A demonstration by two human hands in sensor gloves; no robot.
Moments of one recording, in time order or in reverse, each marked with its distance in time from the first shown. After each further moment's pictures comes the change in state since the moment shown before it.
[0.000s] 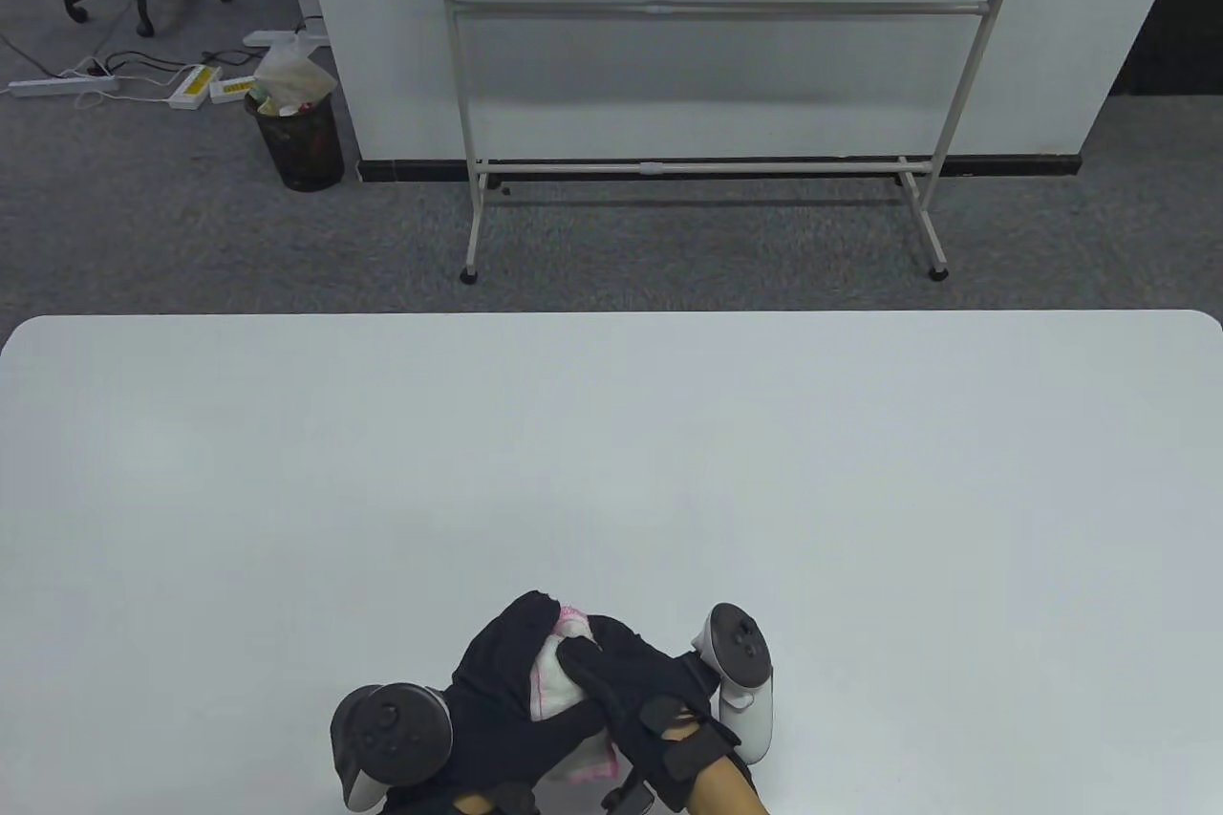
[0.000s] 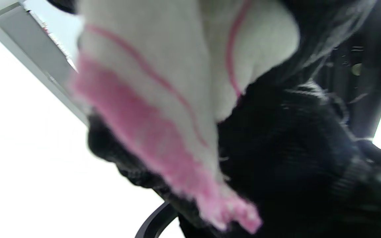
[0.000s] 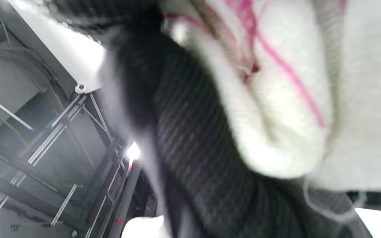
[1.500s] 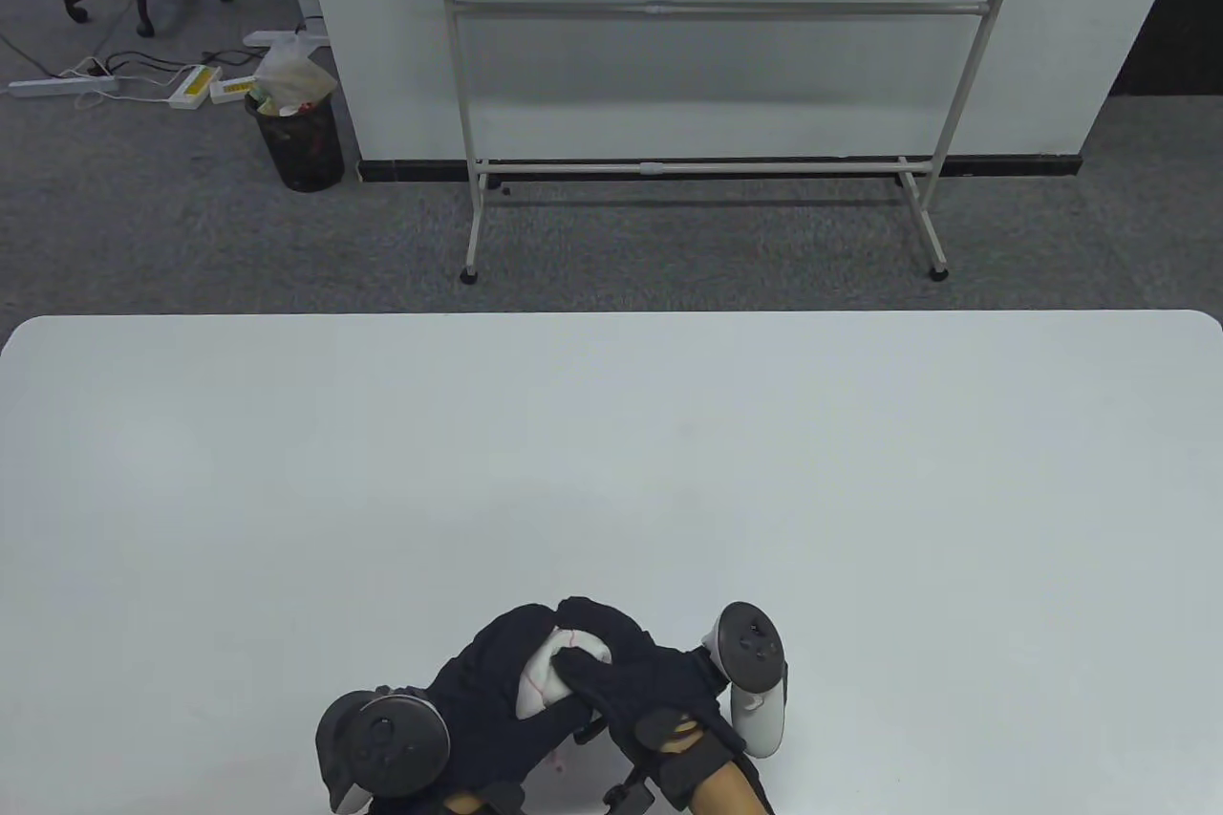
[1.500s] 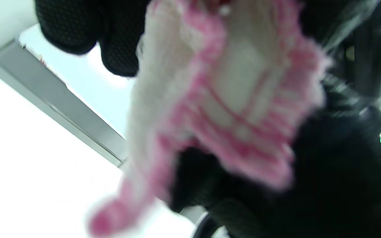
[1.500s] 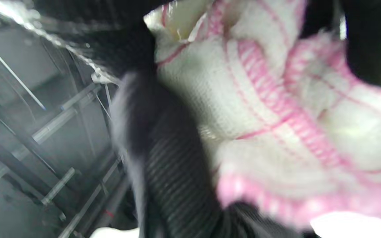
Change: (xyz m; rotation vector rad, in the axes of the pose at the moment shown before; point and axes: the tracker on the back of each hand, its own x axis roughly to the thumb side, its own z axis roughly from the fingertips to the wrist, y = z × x) left_hand -0.002 0.012 0.001 0.040 0.019 -0.066; right_hand 0.014 -0.006 0.003 -0.048 -0.150 0.142
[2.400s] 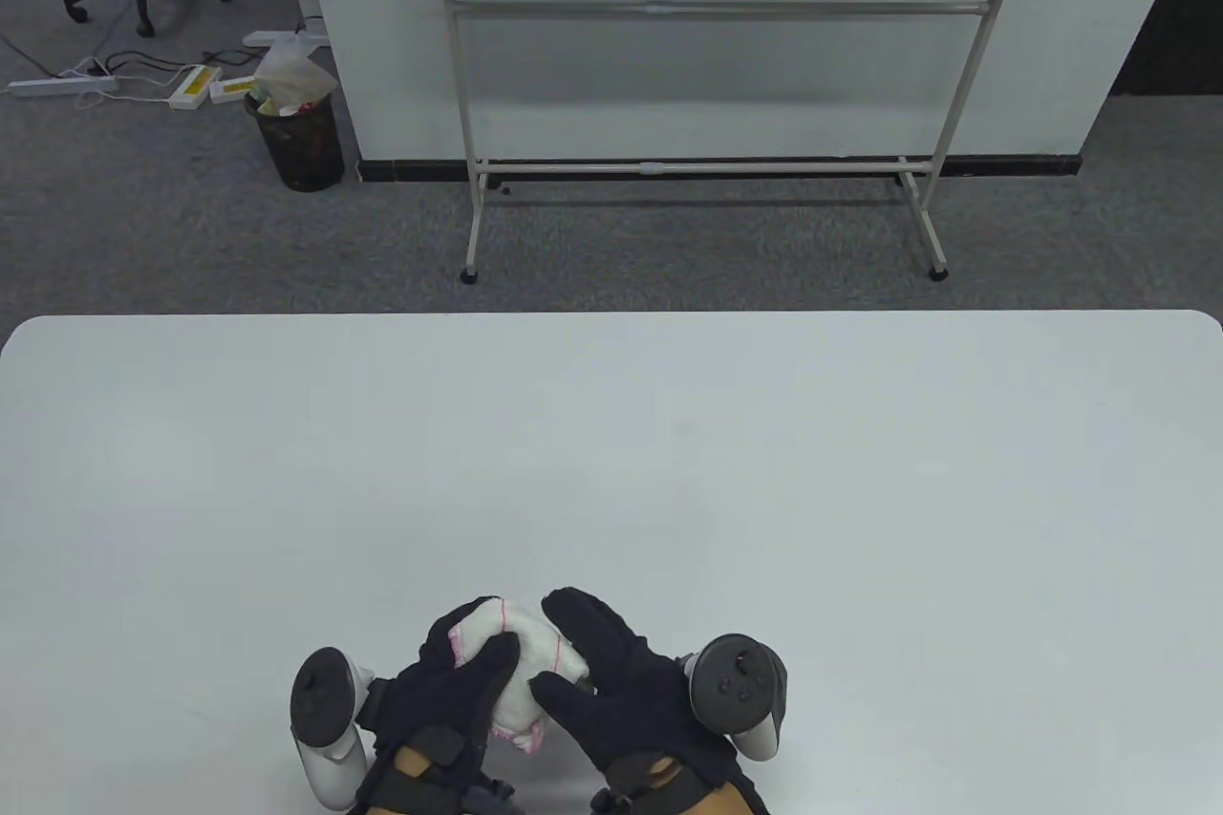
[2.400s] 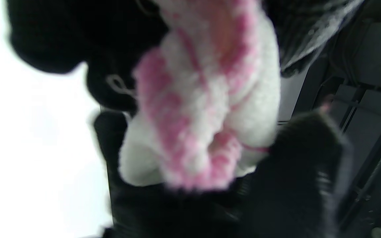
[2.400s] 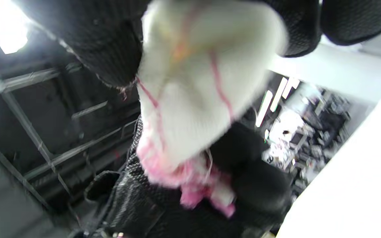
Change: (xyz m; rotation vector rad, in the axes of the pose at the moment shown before) left_hand -0.040 0.007 0.007 0.122 0.309 0.610; right_hand 0.035 0.022 0.009 0.017 -0.356 0.549
